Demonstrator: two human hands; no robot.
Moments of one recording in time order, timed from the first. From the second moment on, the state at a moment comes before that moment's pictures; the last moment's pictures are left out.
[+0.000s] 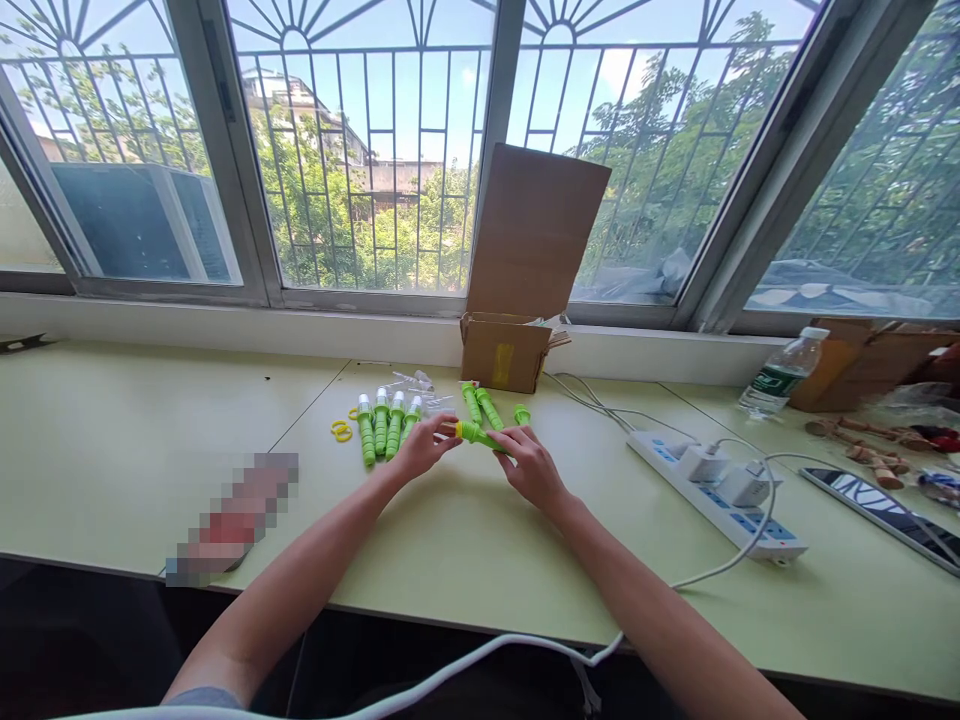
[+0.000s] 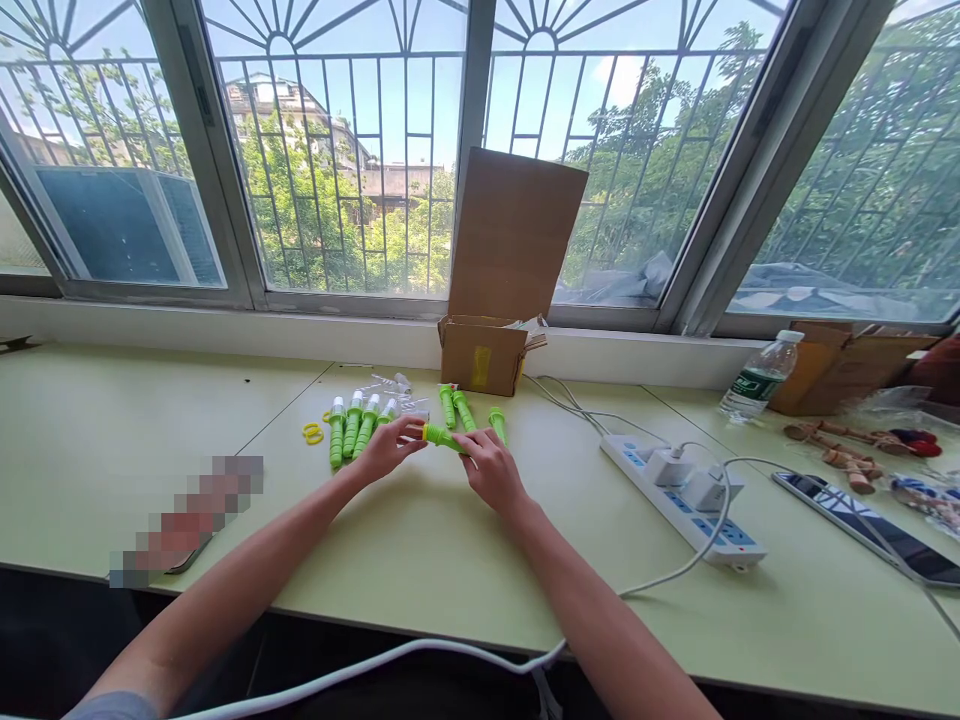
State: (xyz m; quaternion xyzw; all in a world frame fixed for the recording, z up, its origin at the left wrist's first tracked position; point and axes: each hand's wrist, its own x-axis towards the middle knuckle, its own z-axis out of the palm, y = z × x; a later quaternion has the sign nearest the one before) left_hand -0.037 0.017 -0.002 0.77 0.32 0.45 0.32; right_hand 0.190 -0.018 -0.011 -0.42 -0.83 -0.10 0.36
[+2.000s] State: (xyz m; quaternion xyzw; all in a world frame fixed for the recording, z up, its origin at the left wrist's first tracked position) left_hand -0.037 0.023 -0.010 0.75 0.34 0.41 0.39; right_hand 0.188 -0.029 -0.004 -0.50 -0.81 -0.14 0.25
